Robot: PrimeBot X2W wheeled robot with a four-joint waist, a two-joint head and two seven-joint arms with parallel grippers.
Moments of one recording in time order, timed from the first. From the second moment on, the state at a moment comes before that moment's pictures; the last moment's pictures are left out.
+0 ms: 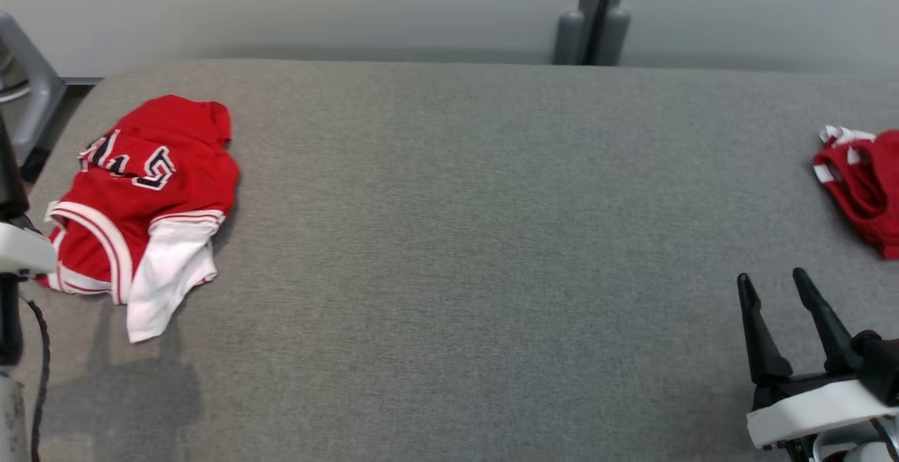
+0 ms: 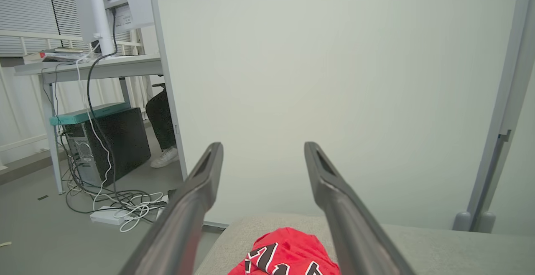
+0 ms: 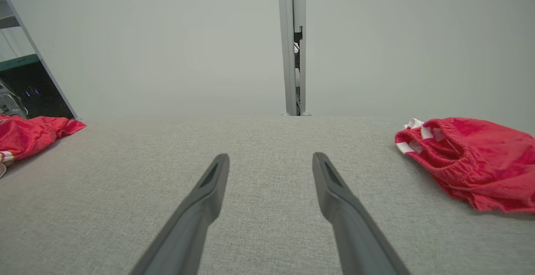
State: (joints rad) left arm -0.44 0.32 0.22 0.35 -0.26 -0.07 -0.16; right arm -0.05 -0.17 0.04 0.20 0.28 0.13 -0.26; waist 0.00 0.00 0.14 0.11
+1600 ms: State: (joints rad) left arm -0.76 0.43 0.11 1.08 -0.38 -0.11 0.29; right arm -0.11 -0.19 -0.02 0.12 0.24 0.13 -0.23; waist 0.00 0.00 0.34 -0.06
